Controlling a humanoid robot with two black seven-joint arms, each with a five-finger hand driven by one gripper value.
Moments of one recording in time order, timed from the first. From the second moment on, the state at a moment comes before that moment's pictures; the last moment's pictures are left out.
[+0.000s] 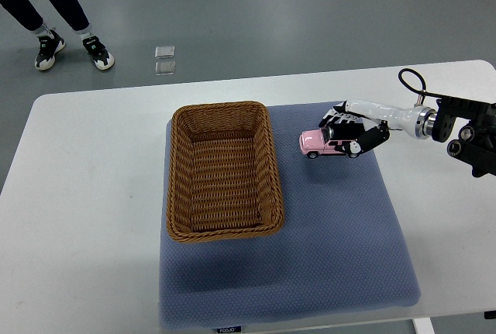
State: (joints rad) left arm -0.05 0.00 -0.08 -0.09 0.12 -0.11 -0.05; right arm 0.98 -0.55 0.10 0.86 -1.10 0.08 0.46
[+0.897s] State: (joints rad) left arm -0.05 0.00 -0.08 -0.09 0.12 -0.11 -0.05; right arm 1.24 -0.22 0.09 0.82 -1.12 0.18 0.45
